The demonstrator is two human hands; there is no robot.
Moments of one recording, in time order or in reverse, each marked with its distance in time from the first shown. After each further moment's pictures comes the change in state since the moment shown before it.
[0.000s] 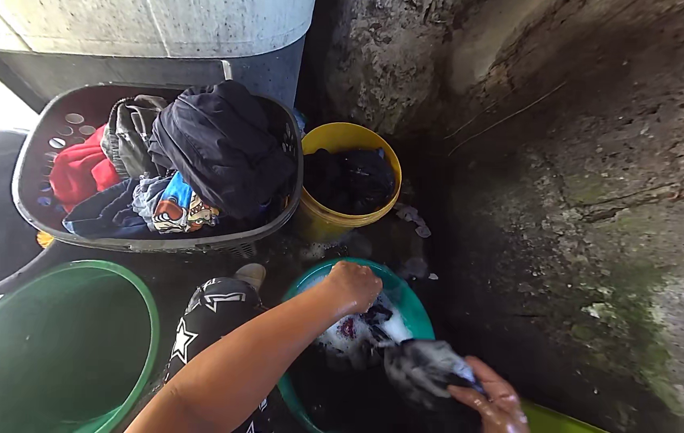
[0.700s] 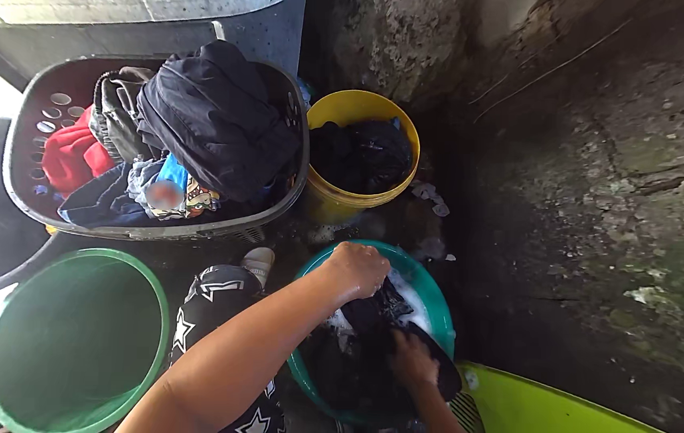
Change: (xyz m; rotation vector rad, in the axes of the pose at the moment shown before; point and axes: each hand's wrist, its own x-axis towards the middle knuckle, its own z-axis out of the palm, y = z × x) left_hand -0.004 -0.014 0.002 -0.008 0.027 -0.022; right_hand 0.031 0.156 0.045 -1.332 -0.370 0.624
